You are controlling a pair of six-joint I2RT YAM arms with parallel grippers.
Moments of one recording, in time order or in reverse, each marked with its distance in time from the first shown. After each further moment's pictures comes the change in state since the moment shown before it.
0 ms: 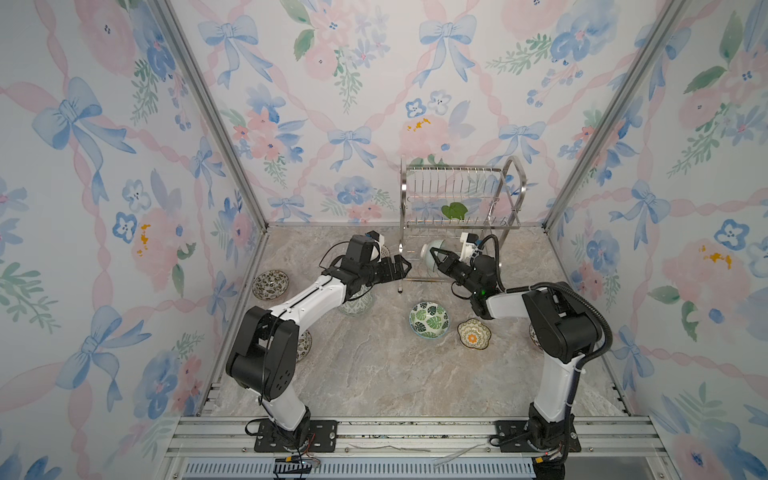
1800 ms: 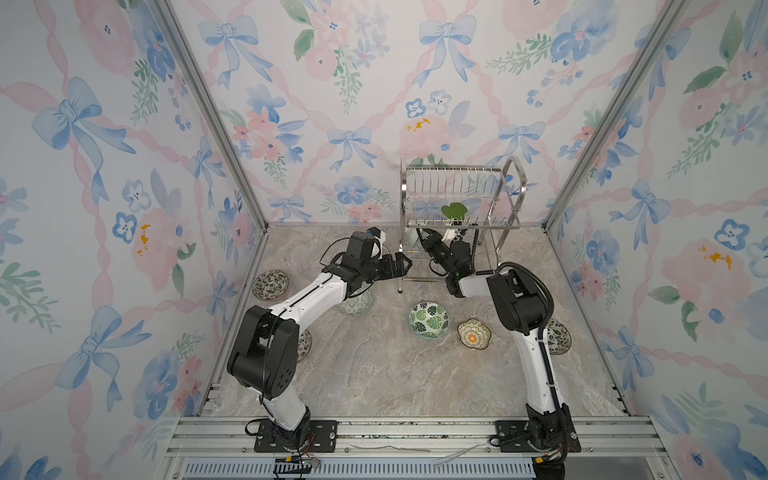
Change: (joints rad) left arm 0.000 0.010 0.032 -0.013 -0.011 0.037; right arm 0.039 0.419 0.521 0.069 0.106 0.229
